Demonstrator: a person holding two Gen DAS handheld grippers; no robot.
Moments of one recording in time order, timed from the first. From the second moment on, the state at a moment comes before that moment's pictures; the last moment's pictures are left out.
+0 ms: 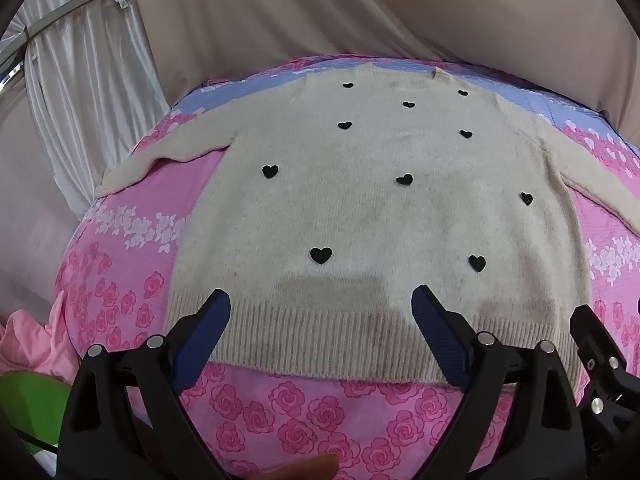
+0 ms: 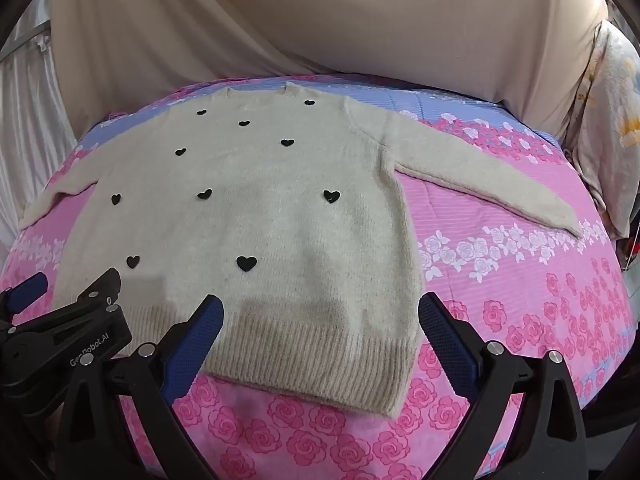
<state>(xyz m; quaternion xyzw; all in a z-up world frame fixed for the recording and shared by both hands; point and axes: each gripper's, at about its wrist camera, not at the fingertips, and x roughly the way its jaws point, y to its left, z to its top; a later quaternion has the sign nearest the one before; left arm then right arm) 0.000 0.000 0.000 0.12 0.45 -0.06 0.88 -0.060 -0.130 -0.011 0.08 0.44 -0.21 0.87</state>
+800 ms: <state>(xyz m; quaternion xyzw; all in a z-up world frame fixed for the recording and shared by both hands) -0.008 -0.007 0.001 0.12 0.45 -0.08 0.88 -0.063 -0.130 -0.007 0.08 0.43 -0.21 0.87</state>
